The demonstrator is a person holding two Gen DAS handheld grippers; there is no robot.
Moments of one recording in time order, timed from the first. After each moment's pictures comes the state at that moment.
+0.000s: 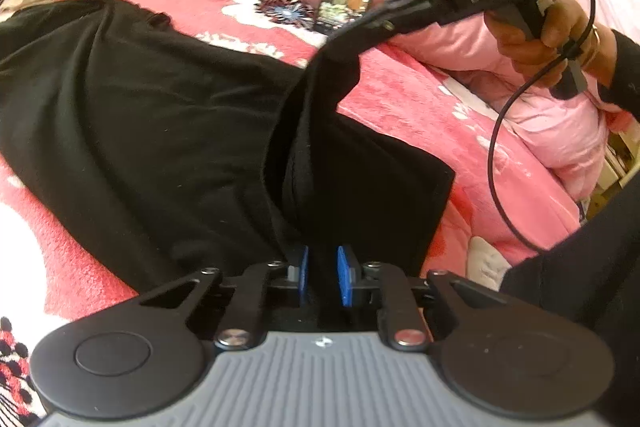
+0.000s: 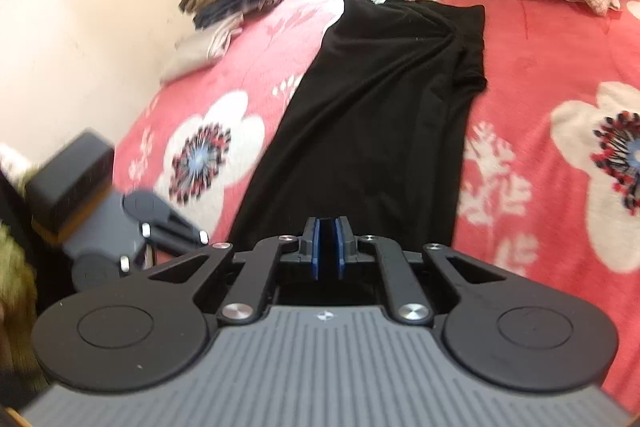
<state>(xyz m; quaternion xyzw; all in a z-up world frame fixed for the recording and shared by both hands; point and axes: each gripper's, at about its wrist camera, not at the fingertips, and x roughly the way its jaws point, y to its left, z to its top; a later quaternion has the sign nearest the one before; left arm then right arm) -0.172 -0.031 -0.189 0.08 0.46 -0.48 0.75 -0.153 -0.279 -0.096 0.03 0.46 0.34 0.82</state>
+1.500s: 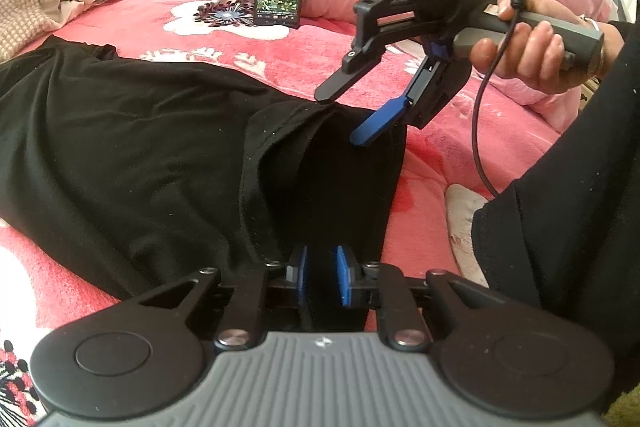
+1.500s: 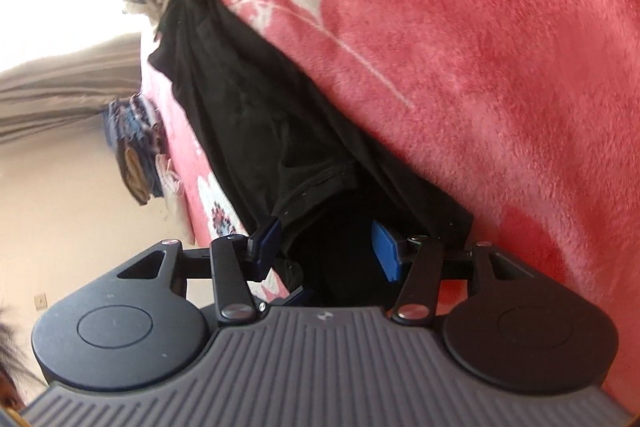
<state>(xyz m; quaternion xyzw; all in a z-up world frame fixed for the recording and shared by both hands) -0.214 -0.041 -0.187 0.16 0.42 -0.51 0.73 -0.224 -0.365 -0.208 0.55 0.57 0.09 0.61</state>
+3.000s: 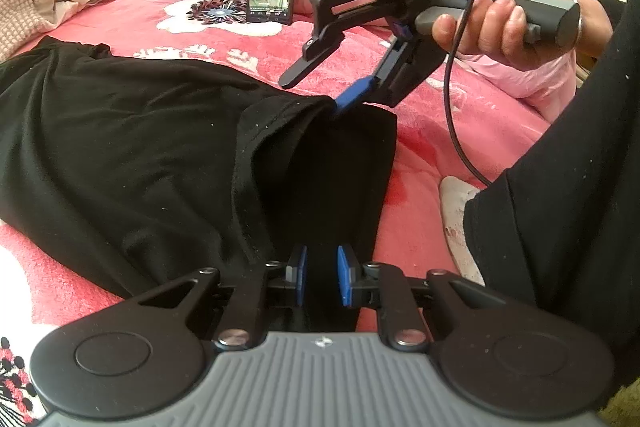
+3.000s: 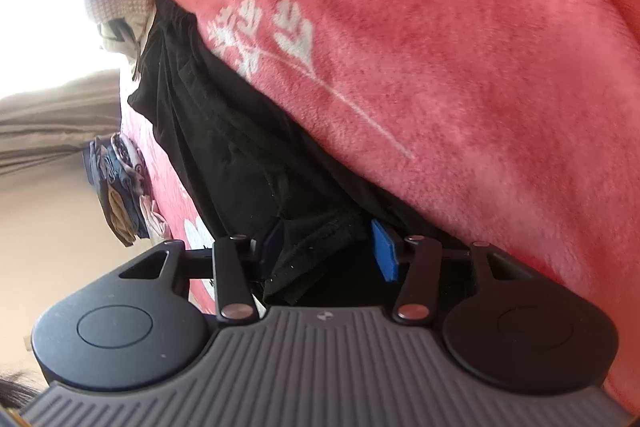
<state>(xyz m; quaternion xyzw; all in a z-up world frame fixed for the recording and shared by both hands) -0.221 -0.038 -0.187 0.17 0.42 -0.52 0.73 -0.207 -0.363 -0.211 0.55 0.56 0.04 0.62</state>
